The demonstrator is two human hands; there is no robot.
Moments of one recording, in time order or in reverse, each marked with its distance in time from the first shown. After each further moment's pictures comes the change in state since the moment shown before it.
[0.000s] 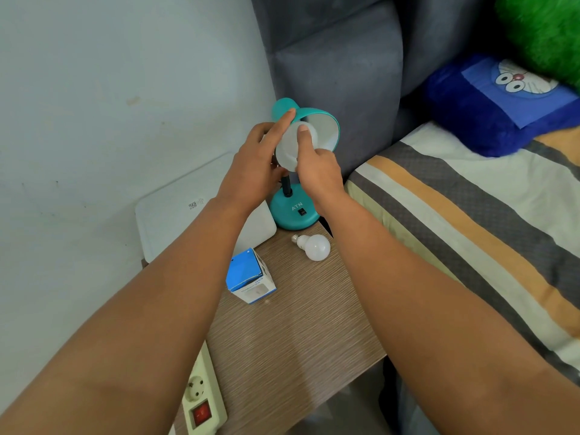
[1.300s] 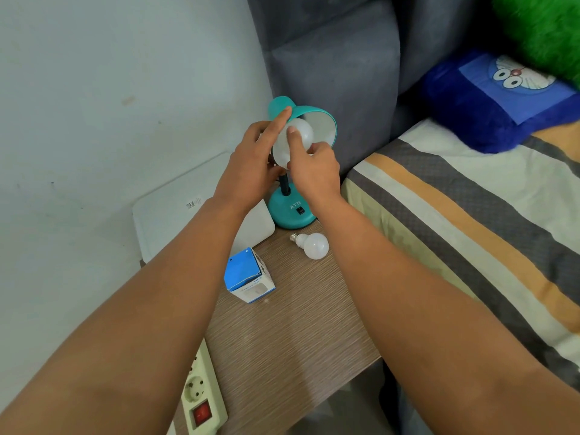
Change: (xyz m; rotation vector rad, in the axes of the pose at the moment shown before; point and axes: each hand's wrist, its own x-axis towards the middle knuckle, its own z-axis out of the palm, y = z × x) left_hand -0.001 0.003 -0.003 -0.030 0.002 -0.015; right_hand 0.001 0.007 0.006 0.025 0.104 -0.114
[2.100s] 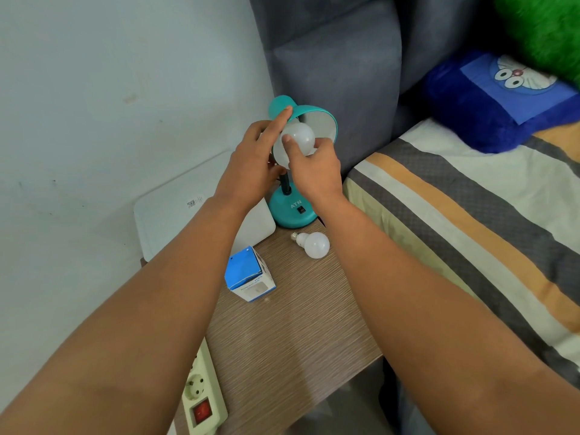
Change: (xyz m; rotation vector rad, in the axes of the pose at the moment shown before) left_hand -0.001 -0.001 0.000 0.010 -0.001 -0.005; right_hand 0.000 0.003 -0.002 -0.044 -0.023 -0.054
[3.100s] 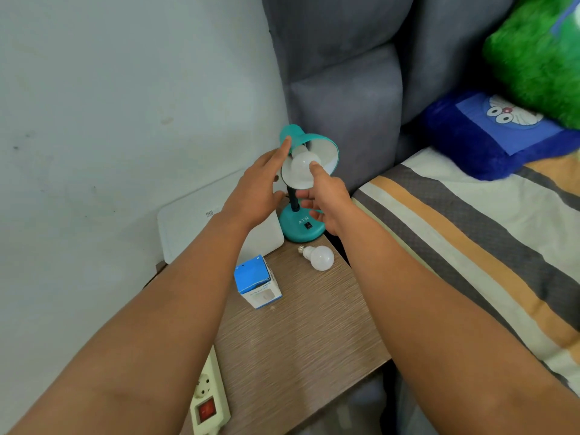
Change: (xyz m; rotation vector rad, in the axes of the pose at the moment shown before) left_hand -0.023 0.010 -0.019 0.032 -0.145 -0.107; right_hand -0.023 -0.011 -0.026 0.157 -0.224 0.346
